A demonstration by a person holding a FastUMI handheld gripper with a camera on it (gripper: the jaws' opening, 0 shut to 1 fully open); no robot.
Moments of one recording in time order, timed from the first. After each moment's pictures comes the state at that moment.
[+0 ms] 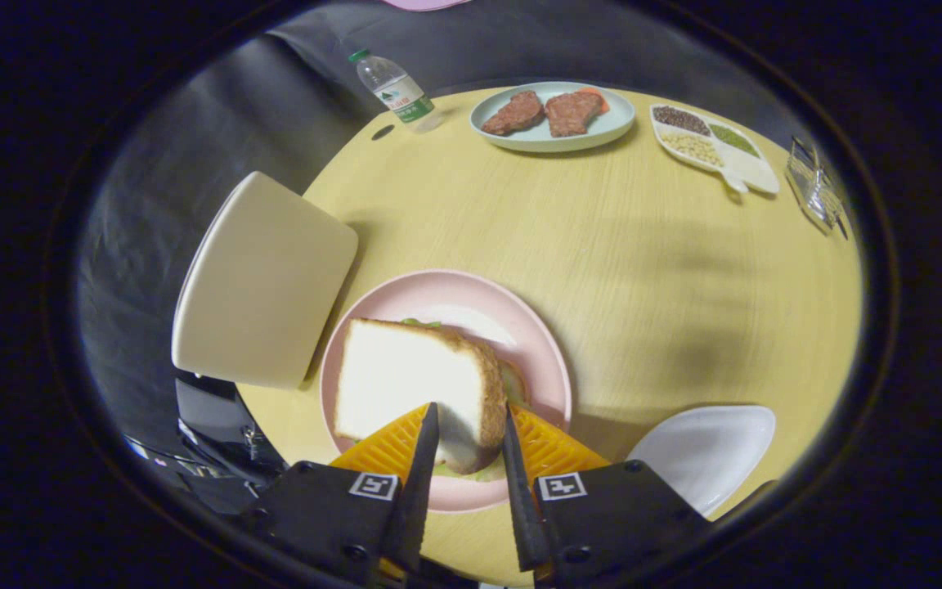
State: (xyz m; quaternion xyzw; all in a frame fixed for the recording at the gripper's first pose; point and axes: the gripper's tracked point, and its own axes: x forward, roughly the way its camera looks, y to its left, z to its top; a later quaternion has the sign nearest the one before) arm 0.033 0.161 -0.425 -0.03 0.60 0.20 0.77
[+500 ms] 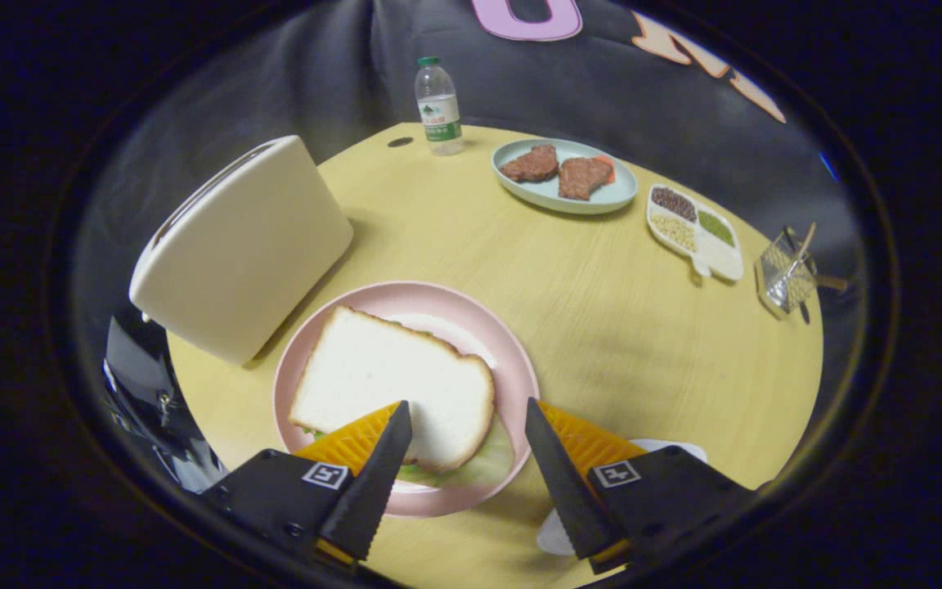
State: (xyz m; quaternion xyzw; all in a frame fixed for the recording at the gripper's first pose) arm 0.047 0.151 -0.409 -0.18 0.49 0.19 0.83
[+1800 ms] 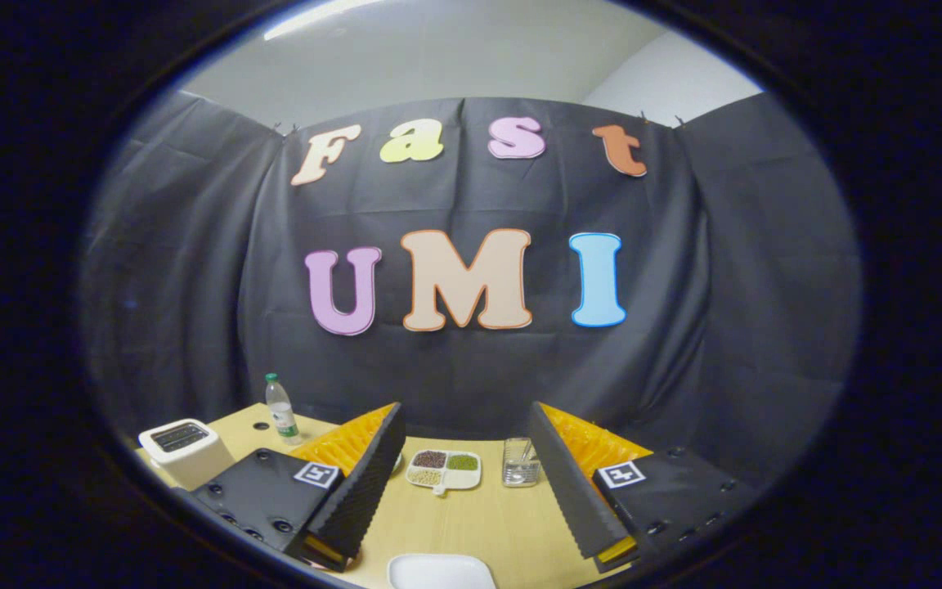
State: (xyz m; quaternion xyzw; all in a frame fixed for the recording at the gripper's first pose) arm 0.057 -0.014 -0.054 -0.05 -0.01 -0.03 1.00
